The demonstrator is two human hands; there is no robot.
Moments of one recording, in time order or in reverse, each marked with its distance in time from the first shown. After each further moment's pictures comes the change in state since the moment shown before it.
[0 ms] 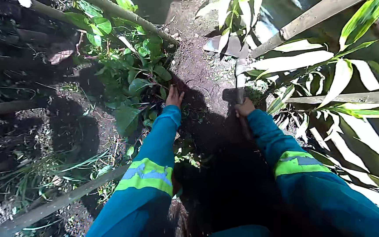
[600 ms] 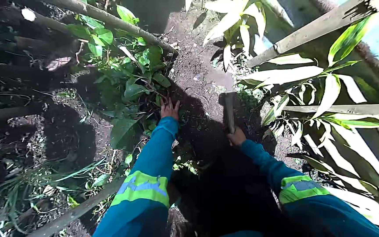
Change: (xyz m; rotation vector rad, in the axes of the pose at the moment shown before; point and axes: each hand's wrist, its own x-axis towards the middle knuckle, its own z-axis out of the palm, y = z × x) left_hand -0.014 -0.001 0.007 -0.233 0.020 -0.144; right_hand -0.033 0.042 0.037 -0.092 -0.166 0.095
